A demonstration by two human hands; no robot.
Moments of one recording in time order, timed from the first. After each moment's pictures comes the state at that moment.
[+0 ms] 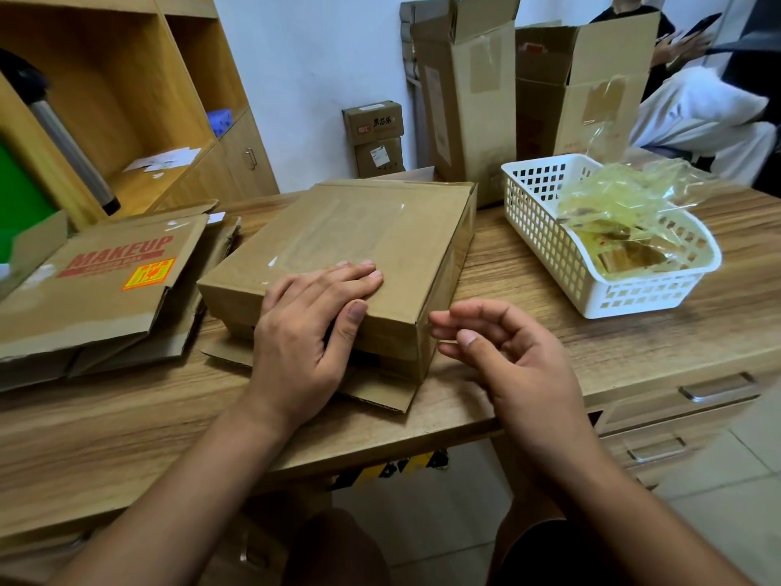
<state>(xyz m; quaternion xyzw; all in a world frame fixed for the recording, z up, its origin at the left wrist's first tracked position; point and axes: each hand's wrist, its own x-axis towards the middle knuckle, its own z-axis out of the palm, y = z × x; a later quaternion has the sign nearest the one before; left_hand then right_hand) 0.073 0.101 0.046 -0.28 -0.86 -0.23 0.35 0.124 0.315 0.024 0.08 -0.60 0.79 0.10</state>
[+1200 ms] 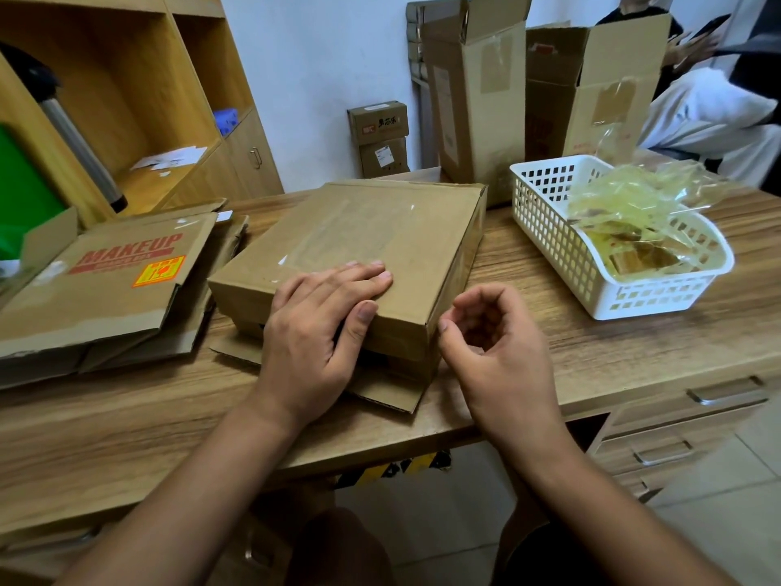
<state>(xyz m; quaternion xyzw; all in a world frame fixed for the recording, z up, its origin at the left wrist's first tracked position) 0.072 0.098 0.046 -0.29 -0.87 -0.22 0.35 0.115 0.292 0.029 0.07 -0.72 0.65 0.23</state>
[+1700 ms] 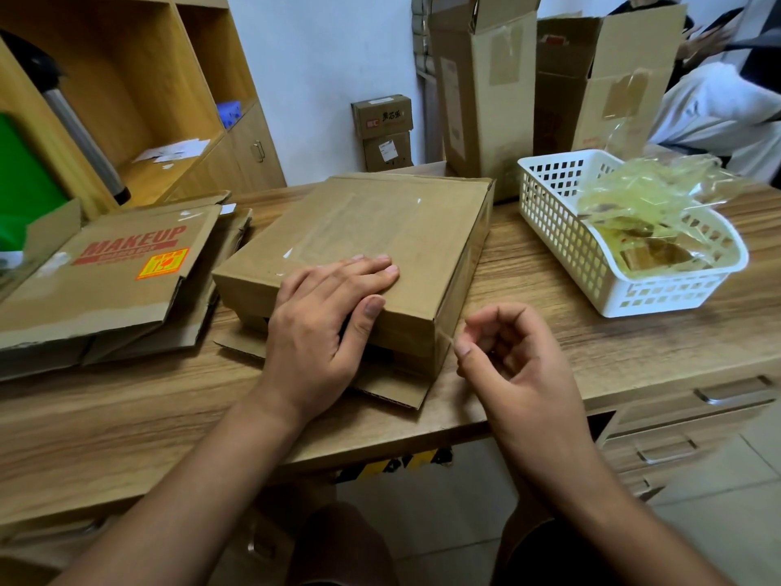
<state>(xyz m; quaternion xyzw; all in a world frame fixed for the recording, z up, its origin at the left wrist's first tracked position) 0.071 0.097 0.044 -0.29 -0.86 -0.22 0.35 0.135 0.300 0.018 0.09 -0.68 0.71 0.17</state>
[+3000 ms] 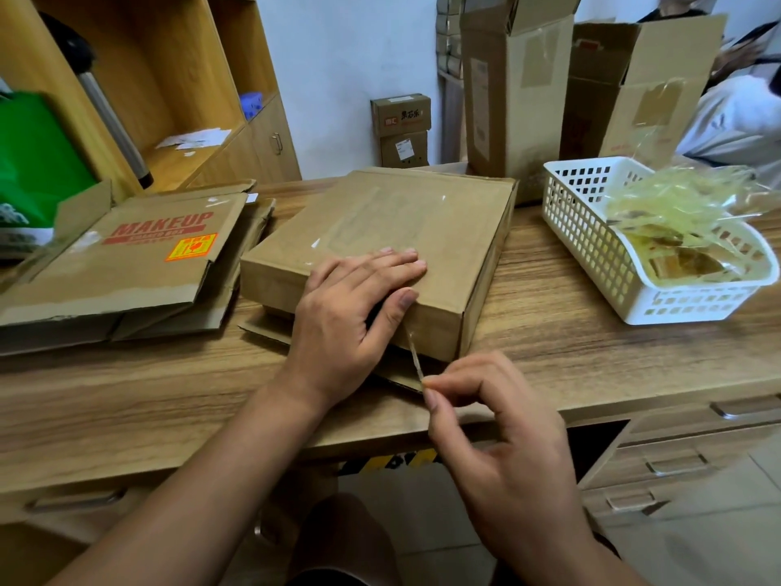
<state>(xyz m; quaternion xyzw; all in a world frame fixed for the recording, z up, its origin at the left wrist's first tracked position) 0.070 0.096 0.043 -0.29 -0.86 -0.25 0.35 0.170 0.266 0.020 0.20 -0.77 0.52 0.30</state>
